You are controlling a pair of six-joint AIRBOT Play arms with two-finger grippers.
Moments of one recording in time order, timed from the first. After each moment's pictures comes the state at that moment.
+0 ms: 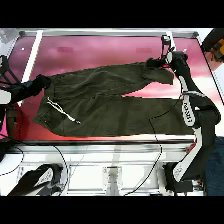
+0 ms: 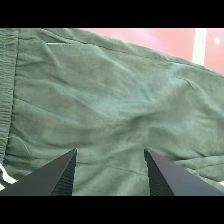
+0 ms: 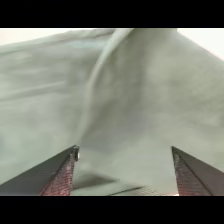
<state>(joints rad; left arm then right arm) 0.16 -0.97 0.93 1.08 -0.68 -1.53 0.06 -2.00 1.98 -1.49 0.93 1.63</state>
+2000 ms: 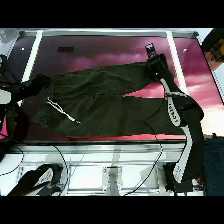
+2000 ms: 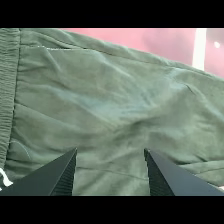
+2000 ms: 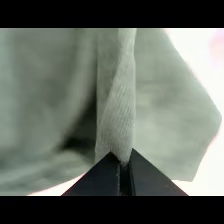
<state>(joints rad) 0.16 -0.97 0.93 1.08 -0.66 -1.53 0.20 -2.09 2.07 -2.13 1.18 1.74</state>
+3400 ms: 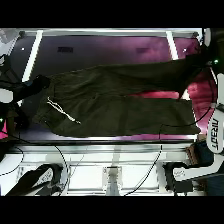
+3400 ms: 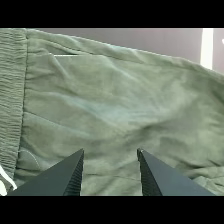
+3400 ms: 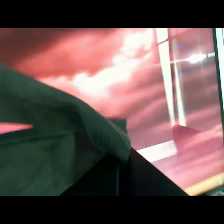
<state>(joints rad) 0.16 -1.00 0.93 1.09 -0.63 -1.47 -0.03 -1.60 1.96 -2.03 1.55 1.61</state>
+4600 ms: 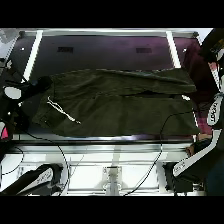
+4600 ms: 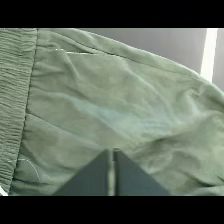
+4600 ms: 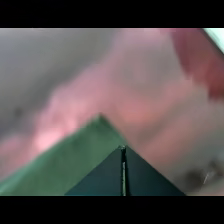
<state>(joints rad) 0.16 -1.13 0.93 1.04 -0.54 -1.48 -0.39 -1.93 2.04 -1.62 0.87 1.74</state>
